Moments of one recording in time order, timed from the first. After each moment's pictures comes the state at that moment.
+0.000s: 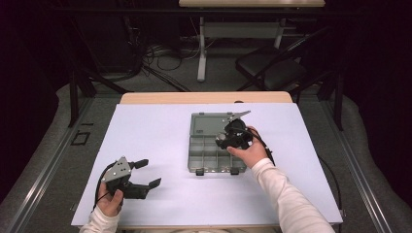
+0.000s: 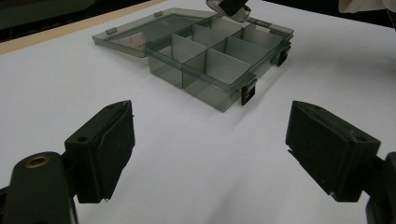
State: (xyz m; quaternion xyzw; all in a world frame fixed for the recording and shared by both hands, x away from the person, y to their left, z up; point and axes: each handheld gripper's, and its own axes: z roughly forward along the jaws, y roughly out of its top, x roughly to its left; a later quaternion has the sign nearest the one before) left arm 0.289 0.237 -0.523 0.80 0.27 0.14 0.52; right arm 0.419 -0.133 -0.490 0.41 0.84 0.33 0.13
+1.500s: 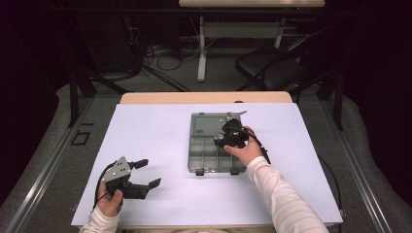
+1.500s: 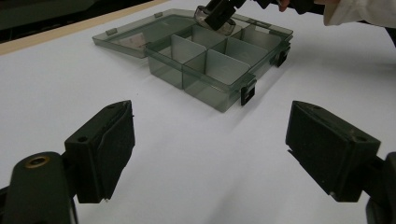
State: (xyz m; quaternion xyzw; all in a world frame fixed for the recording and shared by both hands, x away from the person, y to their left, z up) left arm 0.289 0.237 -0.523 0.80 0.27 0.14 0.52; right arm 0.437 -0.128 -0.511 0.42 0.83 0.33 0.13
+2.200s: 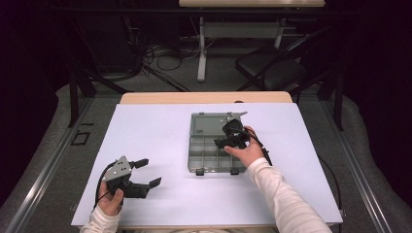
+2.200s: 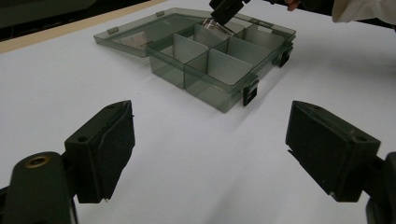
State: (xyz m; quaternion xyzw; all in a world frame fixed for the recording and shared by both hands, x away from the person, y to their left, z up) left arm 0.290 0.235 -0.523 0.80 0.28 0.14 0.51; right arm 0.429 -0.128 -0.504 0.42 0.83 0.33 0.15
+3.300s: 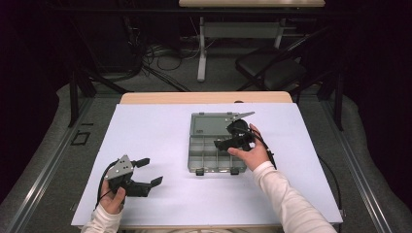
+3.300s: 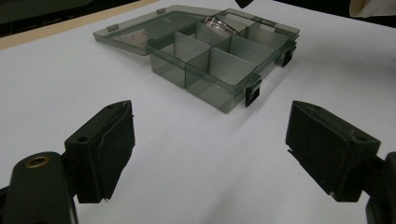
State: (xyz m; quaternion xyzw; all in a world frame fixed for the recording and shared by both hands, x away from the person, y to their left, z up) left arm 0.294 0.232 -0.524 0.80 0.28 0.14 0.51; right arm 0.414 -0.138 -0.488 0.44 0.82 0.36 0.13
